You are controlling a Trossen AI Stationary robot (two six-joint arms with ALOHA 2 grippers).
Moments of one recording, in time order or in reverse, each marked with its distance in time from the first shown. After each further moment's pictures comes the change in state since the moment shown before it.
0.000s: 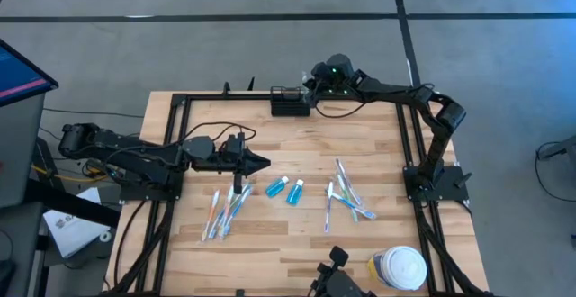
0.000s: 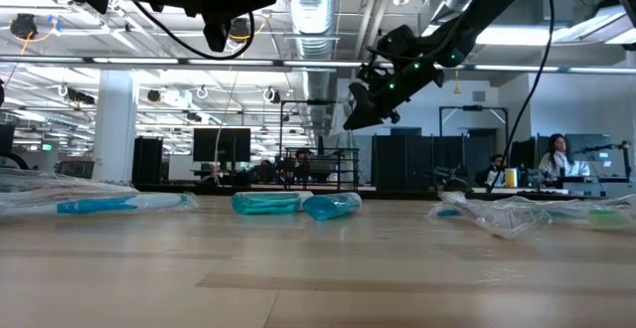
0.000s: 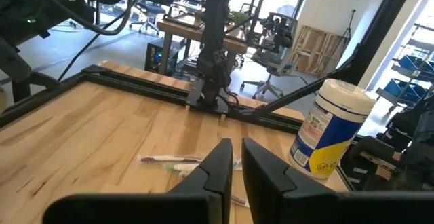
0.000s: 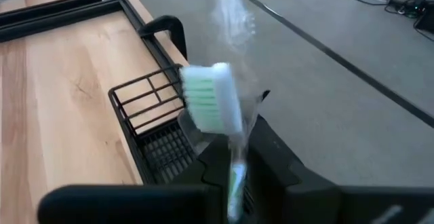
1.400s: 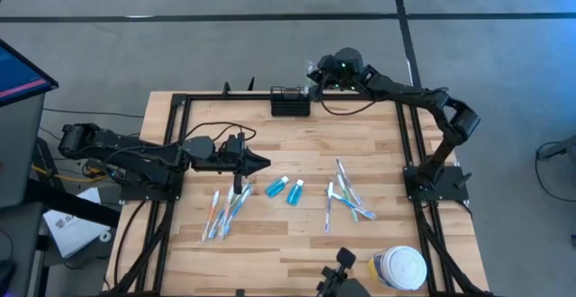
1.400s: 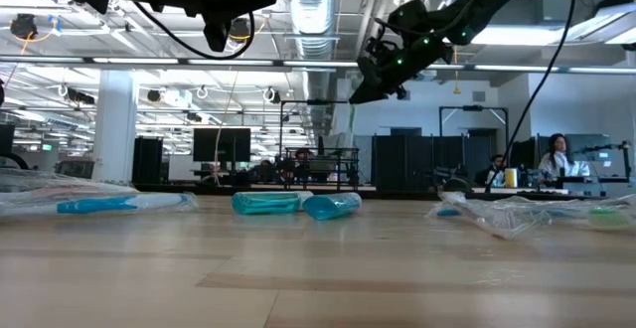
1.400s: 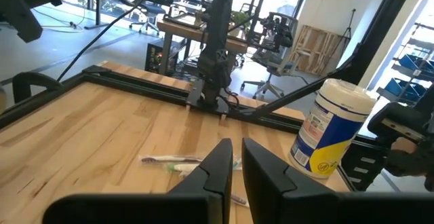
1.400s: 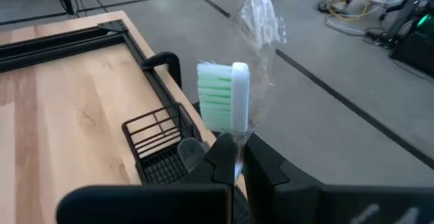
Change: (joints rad) left arm 0.002 0.000 0.000 0.000 0.000 0.004; right arm 0.001 -0.127 0.000 -0.040 0.028 -0.026
